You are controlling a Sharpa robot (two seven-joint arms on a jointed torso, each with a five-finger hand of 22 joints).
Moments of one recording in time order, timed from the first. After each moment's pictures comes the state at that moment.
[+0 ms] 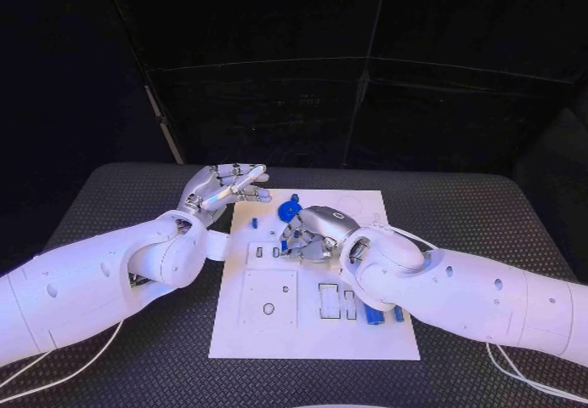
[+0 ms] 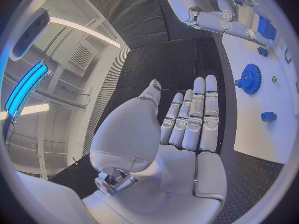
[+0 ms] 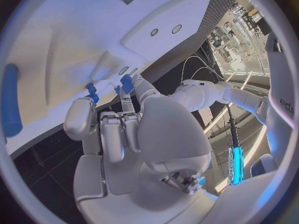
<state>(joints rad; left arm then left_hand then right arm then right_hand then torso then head) 1.04 -0.88 0.13 1.56 -0.15 -0.37 0.45 1.32 0.01 0.03 0.18 0.04 0.86 0.22 0.14 0.07 0.95 0.18 0.12 0.07 1.10 0.12 0.24 0.21 0.18 1.00 0.22 0.37 0.15 1.06 -0.58 0.03 1.55 -1.56 -0.37 -0.22 1.38 0.01 0.14 0.02 0.17 1.09 0.13 0.13 0.08 1.46 0.03 1.51 1.31 1.47 -0.04 1.56 1.31 0.11 1.33 0.07 1.35 1.06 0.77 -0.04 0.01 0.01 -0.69</state>
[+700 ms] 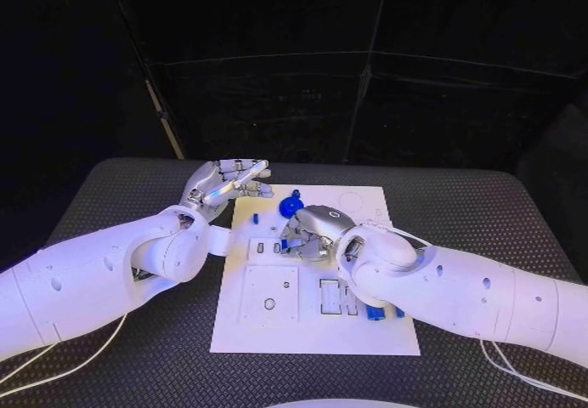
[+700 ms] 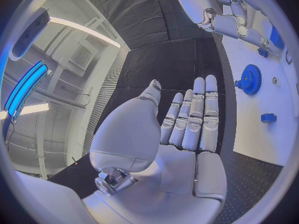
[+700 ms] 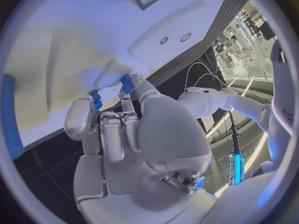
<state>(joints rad) 1.04 -0.88 0.13 1.56 -0.15 -0.37 0.45 1.32 0.01 0.03 0.18 0.04 0.86 0.22 0.14 0.07 0.95 0.18 0.12 0.07 1.10 0.12 0.24 0.21 0.18 1.00 0.22 0.37 0.15 1.04 -0.54 0.03 1.50 -1.61 -0.35 -0.24 1.38 0.01 0.14 0.02 0.17 1.09 0.13 0.12 0.08 1.46 0.03 1.51 1.31 1.47 -0.04 1.56 1.31 0.11 1.33 0.07 1.35 1.06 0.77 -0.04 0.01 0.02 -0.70</state>
